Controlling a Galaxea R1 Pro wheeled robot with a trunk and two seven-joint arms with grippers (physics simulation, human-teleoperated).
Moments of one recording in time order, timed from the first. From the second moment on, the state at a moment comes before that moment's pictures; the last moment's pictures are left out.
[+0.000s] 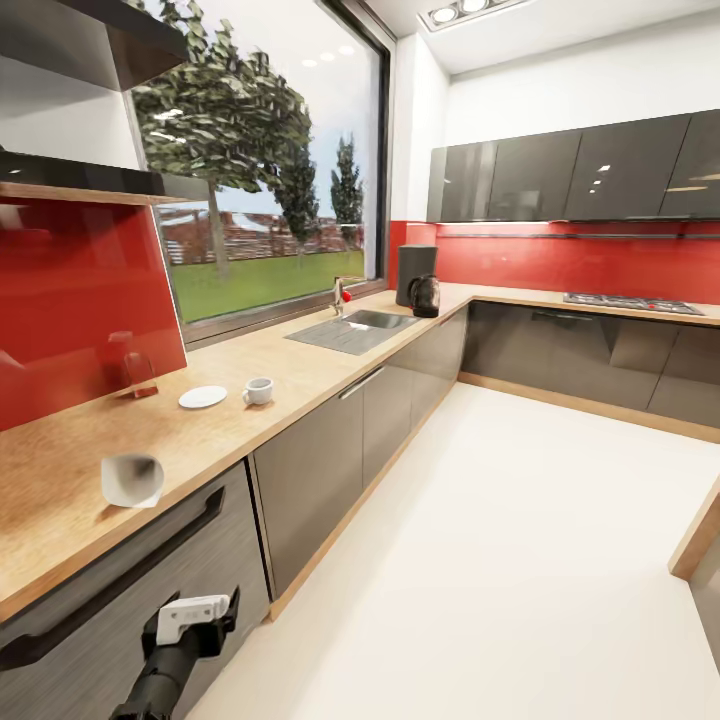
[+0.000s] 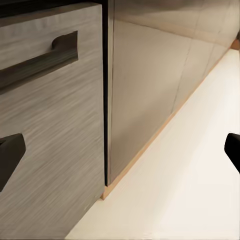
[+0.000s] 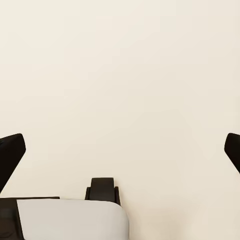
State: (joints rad) left arm 0.14 -0.05 0.07 -1.58 0.00 0.12 -0.01; right arm -0.19 -0.06 0.01 -0.24 0.01 -0.02 0.00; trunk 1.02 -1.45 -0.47
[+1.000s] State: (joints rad) left arm -0.11 0.10 0.20 -1.59 0.00 0.18 -0.01; right arm -0.19 -0.06 0.01 -0.24 0.01 -0.02 0.00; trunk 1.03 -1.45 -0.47
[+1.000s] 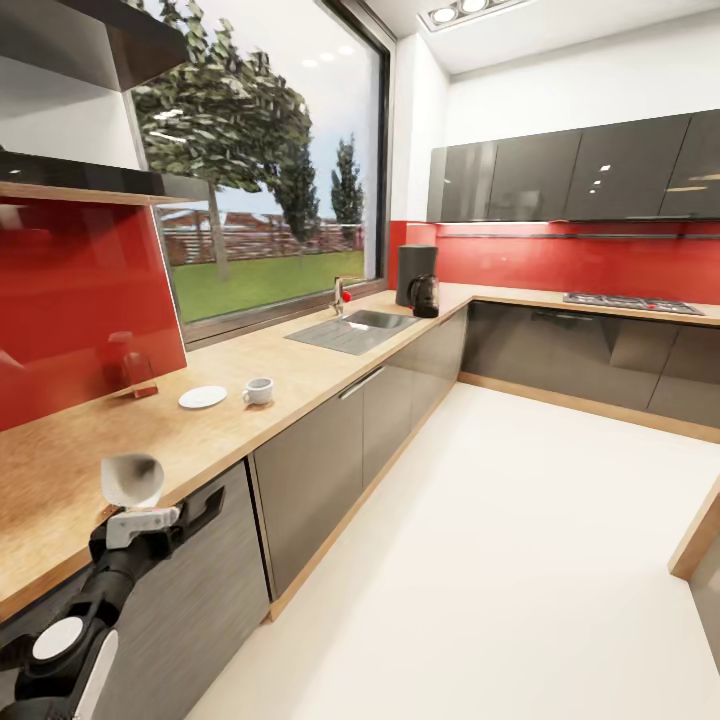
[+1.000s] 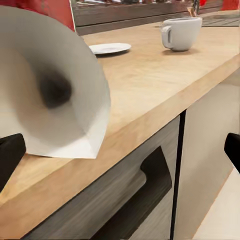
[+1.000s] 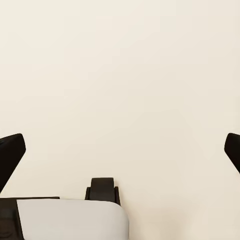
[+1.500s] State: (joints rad) left arm -0.18 0.13 0.20 -1.59 0.00 0.38 -0.01; right arm -0.19 -0.06 0.01 -0.24 0.01 -0.02 0.00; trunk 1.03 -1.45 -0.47
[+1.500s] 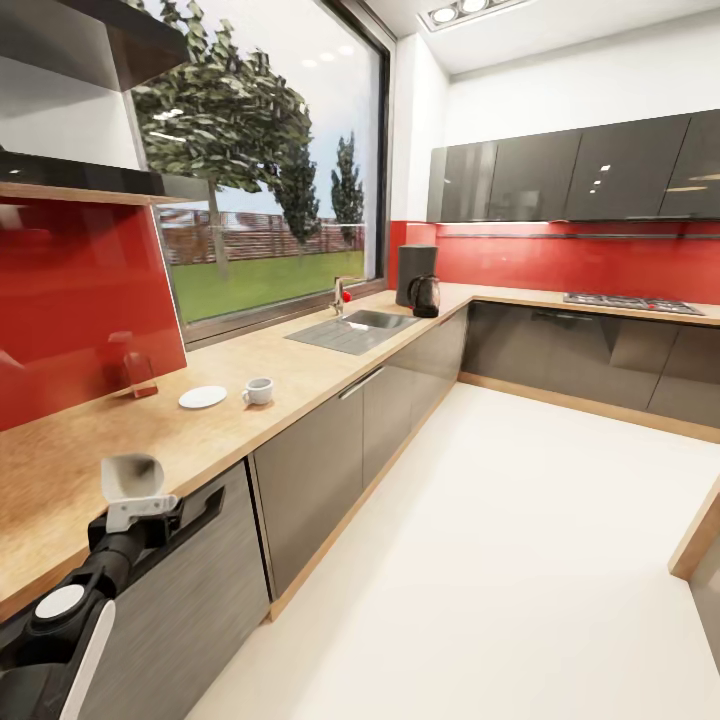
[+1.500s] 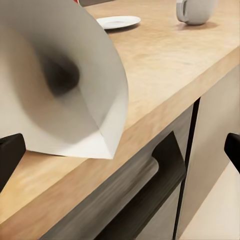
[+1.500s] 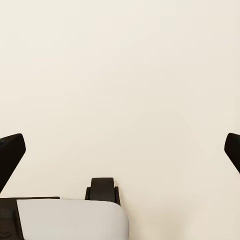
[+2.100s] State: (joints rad) left arm -0.18 0.13 0.20 -1.59 0.00 0.38 -0.01; right arm -0.19 -0.06 0.01 -0.24 0.01 -0.02 0.00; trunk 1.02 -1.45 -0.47
